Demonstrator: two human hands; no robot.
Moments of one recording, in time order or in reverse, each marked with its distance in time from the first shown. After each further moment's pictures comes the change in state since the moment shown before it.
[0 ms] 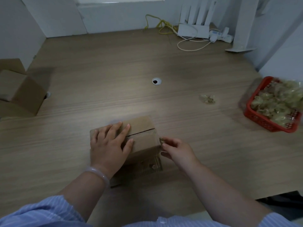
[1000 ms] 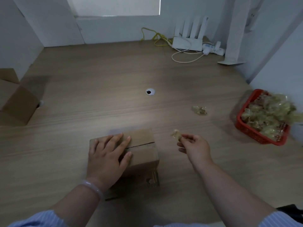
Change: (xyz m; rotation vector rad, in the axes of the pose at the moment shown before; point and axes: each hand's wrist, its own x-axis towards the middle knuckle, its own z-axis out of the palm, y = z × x) left_hand 0.005 0.025 -0.001 -0.017 0.003 0.092; right_hand 0.039 -0.039 -0.067 -0.097 0.303 -0.171
